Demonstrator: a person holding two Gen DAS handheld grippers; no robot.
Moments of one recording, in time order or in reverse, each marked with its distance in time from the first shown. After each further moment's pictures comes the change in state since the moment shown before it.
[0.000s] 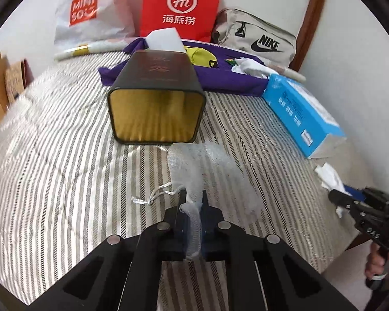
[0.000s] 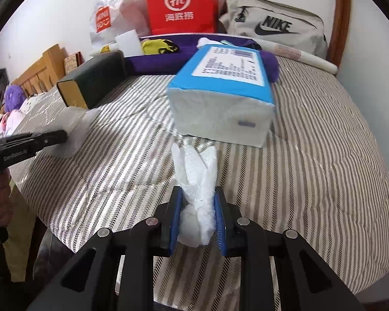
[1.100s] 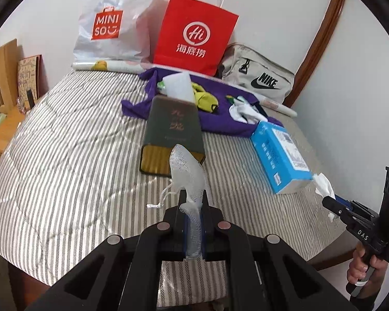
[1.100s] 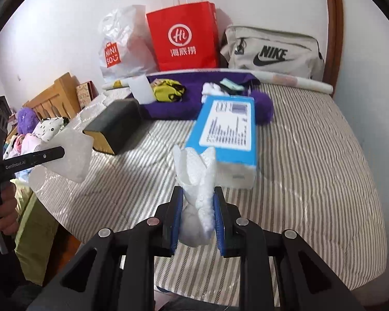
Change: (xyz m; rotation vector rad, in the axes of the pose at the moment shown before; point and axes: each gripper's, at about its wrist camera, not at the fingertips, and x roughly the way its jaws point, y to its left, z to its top) left arm -0.075 0.010 0.032 -0.105 -0.074 -0.046; right arm -0.065 -0.004 0.041 0.036 -0.106 0.080
